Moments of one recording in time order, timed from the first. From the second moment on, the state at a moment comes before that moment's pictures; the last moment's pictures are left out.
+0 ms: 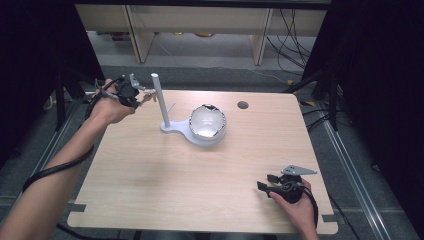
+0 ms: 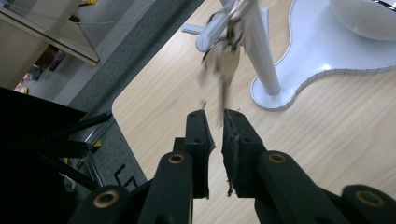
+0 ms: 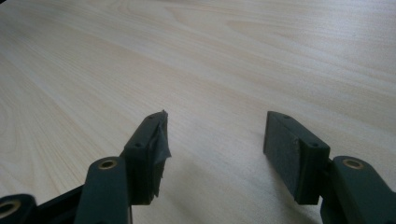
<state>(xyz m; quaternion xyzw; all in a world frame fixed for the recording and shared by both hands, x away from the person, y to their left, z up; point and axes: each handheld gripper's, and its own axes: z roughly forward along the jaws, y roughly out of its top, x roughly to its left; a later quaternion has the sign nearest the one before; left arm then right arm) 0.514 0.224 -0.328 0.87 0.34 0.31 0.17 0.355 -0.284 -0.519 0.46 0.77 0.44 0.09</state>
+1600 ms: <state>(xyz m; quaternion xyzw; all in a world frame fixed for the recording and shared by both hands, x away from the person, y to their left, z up) 0.398 0.239 -0.444 0.73 0.41 0.29 0.46 0.347 -0.286 -0.517 0.45 0.75 0.48 0.11</state>
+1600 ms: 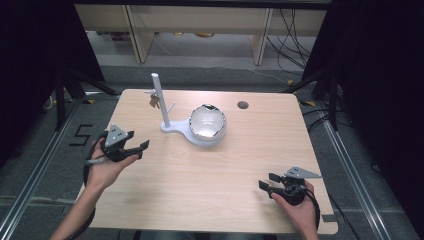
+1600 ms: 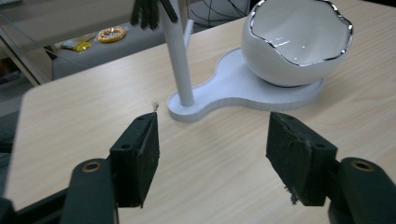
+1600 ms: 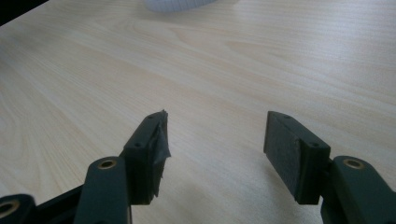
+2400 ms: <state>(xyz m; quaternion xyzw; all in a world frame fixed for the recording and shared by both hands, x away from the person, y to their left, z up) 0.351 0.239 -0.523 0.67 0.42 0.31 0.52 0.345 -0.283 -0.516 0.44 0.76 0.46 0.11</state>
